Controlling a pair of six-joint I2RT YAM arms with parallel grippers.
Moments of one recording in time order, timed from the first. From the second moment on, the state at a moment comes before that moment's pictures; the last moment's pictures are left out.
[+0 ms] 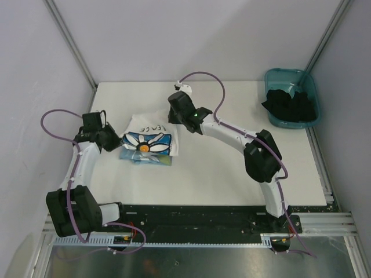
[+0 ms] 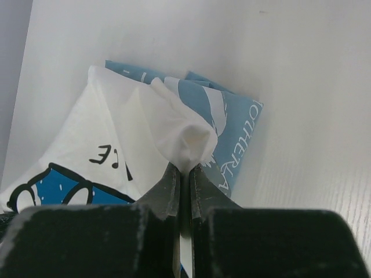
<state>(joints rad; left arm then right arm) 0.18 1.24 0.92 -0.59 0.15 -0.50 0.82 2.08 1.82 -0.31 0.28 0.65</state>
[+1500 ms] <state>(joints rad) 0.30 1.19 0.76 -0.57 0.03 -0.53 0.70 2.24 1.85 -0.36 0.15 0.71</state>
